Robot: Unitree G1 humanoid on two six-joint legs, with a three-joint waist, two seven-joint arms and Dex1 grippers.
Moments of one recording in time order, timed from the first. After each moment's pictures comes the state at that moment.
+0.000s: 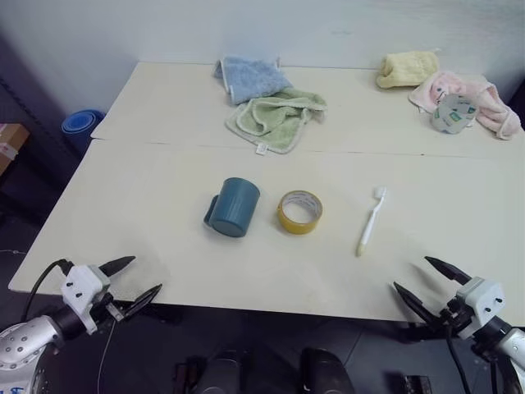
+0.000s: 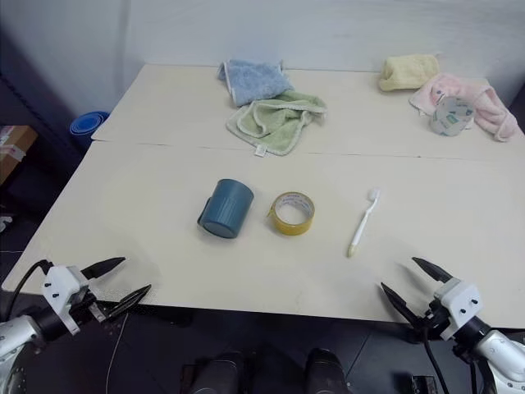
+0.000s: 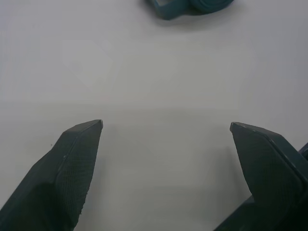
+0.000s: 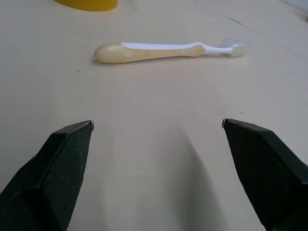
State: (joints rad) left arm 0.33 0.63 0.43 -0.15 -0.36 -0.03 -0.83; right arm 0.31 -0.59 -0.37 0.08 0.38 -0.40 0.89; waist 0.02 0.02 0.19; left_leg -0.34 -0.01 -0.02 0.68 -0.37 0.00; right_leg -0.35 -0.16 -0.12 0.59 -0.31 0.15
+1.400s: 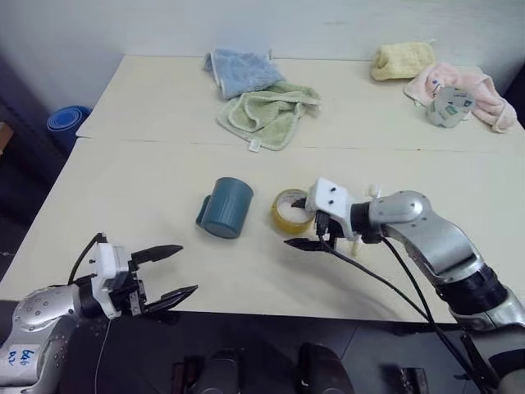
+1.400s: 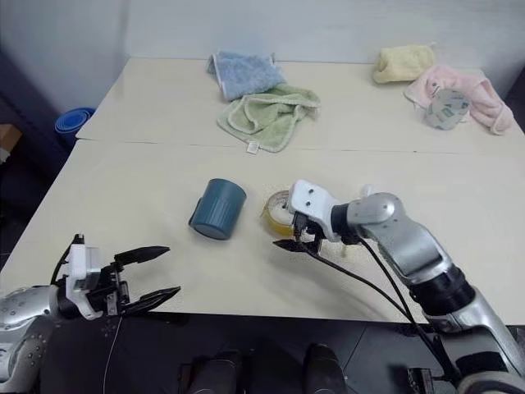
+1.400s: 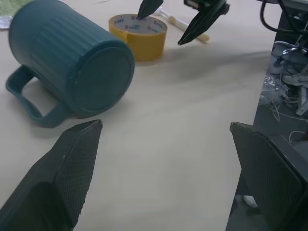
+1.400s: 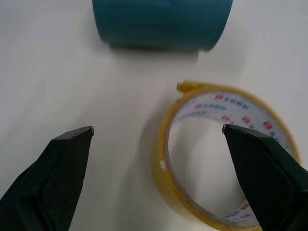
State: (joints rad) left arm 0.20 0.69 0.30 -0.29 -0.59 0.15 -1.07; right arm -0.67 -0.71 0.41 -0.19 0.23 0.61 0.94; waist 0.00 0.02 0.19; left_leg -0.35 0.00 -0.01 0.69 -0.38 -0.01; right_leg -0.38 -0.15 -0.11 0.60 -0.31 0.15
